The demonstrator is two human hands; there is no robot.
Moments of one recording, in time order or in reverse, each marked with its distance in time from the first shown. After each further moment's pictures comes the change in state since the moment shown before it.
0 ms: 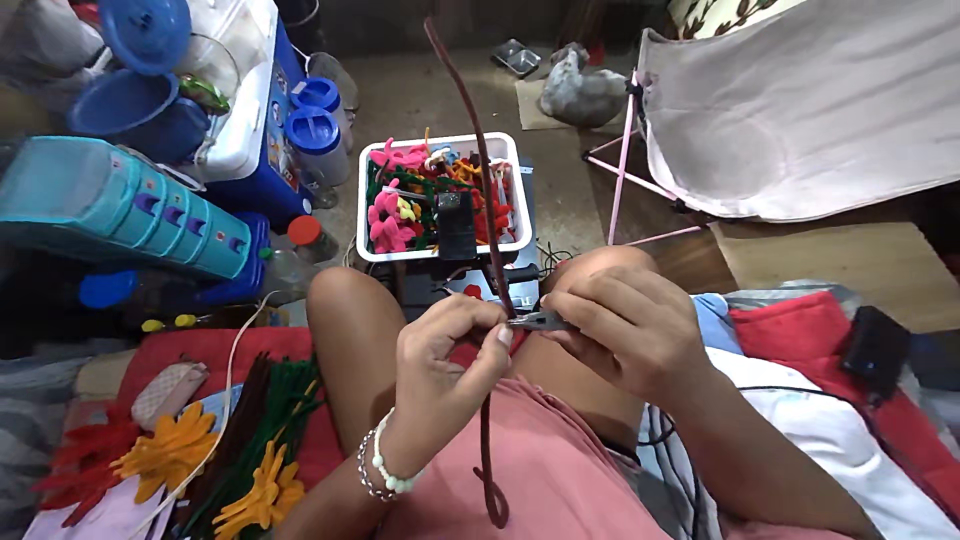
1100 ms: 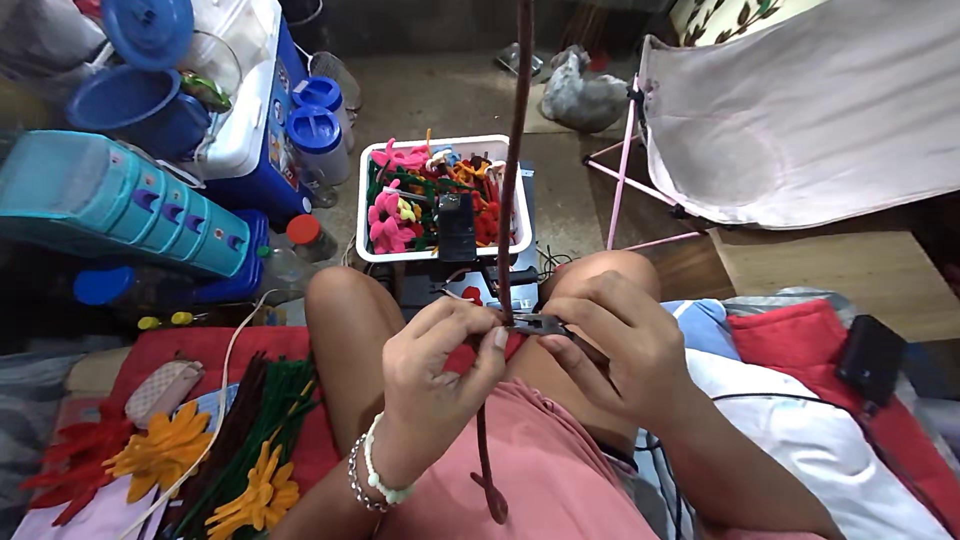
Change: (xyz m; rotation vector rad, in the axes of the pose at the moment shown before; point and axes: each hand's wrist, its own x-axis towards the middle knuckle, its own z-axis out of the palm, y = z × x) left_hand 0.001 0.003 -0.004 0.225 0.061 0.133; right_hand 0.000 -0.015 0.006 0.129 0.005 0.171
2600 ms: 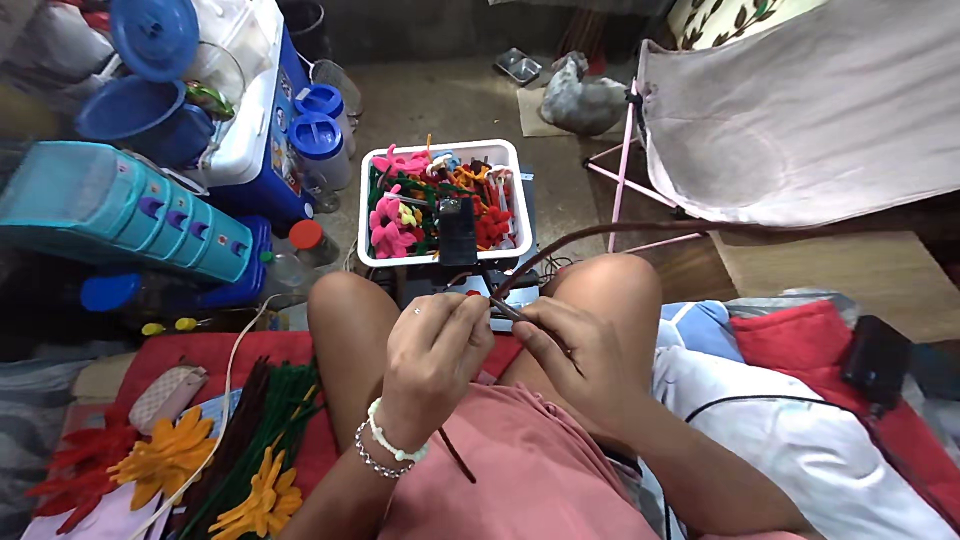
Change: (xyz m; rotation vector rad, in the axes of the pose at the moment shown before) left_hand -0.001 -0.026 0.000 0.478 0.044 0.239; right_hand -0.008 -0.007 0.031 0.350 -0.107 0.305
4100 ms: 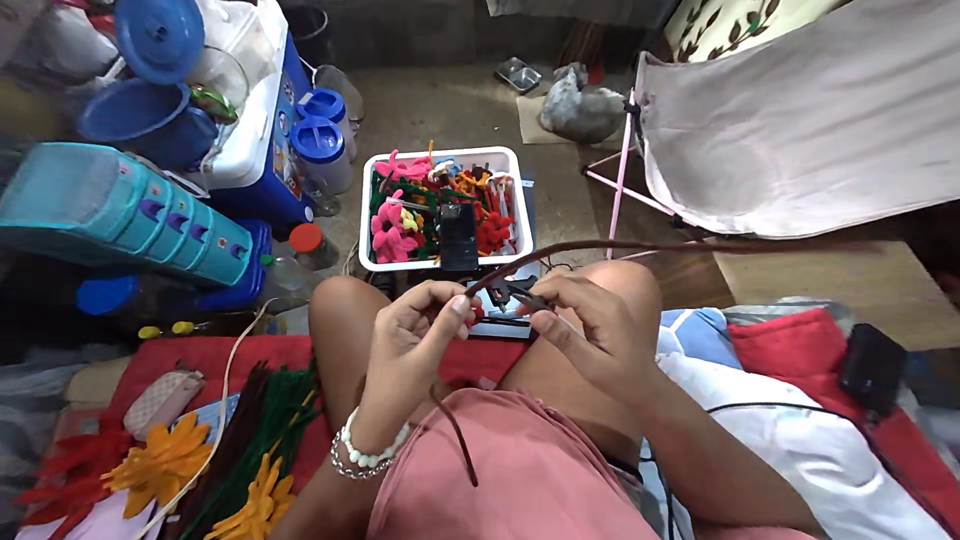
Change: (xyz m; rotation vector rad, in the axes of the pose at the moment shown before) left_hand 0.010 -0.013 -0.015 -0.880 -0.103 -0.596; right_hand 0.021 0.015 -0.016 0.158 -0.015 -0.079
